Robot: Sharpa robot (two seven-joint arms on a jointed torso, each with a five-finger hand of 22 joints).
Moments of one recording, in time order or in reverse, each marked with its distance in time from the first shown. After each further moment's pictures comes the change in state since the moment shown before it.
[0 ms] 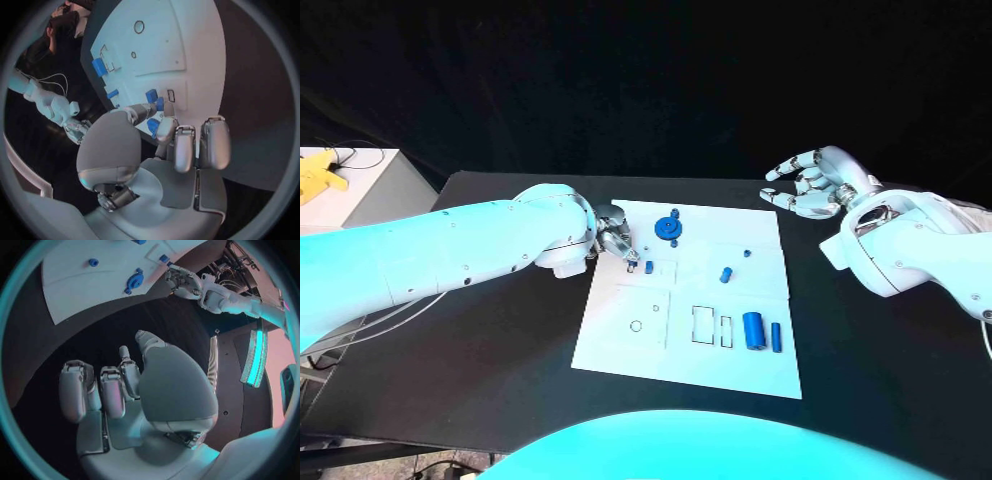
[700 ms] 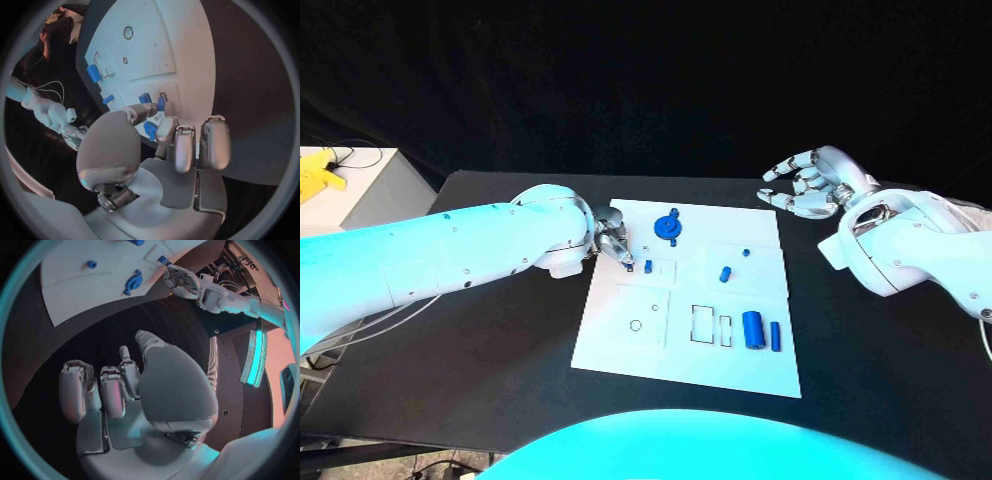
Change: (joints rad) left arm -0.006 0.003 -0.001 -0.010 -0.060 0.023 -0.004; left_hand 0.000 0.000 0.037 -0.037 0.002 0.002 0.002 -0.004 0.000 0.000 0.000 0.000 0.000 0.000 0.000 0.000 0.000 0.000 0.000 0.000 0.000 0.000; right arm 0.000 0.001 0.000 0.003 0.002 0.009 0.001; right_hand 0.000 0.000 0.000 0.000 0.000 0.000 0.000 0.000 0.000 0.000 0.000 0.000 0.001 0.000 0.000 0.000 0.000 0.000 0.000 0.000 0.000 0.000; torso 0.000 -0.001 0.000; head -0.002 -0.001
